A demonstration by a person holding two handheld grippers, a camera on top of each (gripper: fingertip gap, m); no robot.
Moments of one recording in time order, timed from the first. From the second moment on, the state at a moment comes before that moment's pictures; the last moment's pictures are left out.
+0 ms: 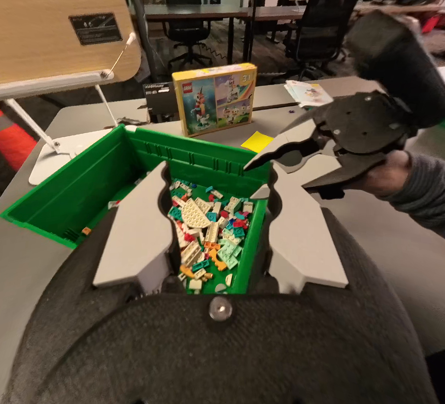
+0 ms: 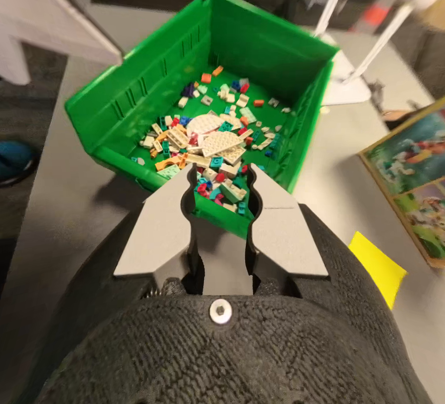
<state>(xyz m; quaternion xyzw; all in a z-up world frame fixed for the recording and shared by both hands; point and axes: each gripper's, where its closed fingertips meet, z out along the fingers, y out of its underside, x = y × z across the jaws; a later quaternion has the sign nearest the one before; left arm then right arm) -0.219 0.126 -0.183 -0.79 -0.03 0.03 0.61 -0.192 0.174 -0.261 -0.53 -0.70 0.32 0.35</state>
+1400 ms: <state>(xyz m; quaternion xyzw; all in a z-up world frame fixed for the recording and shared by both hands) -0.029 0.562 -0.363 -0.88 0.16 -0.16 0.41 0.044 0.629 -0.365 -0.73 -0.52 0.04 0.44</state>
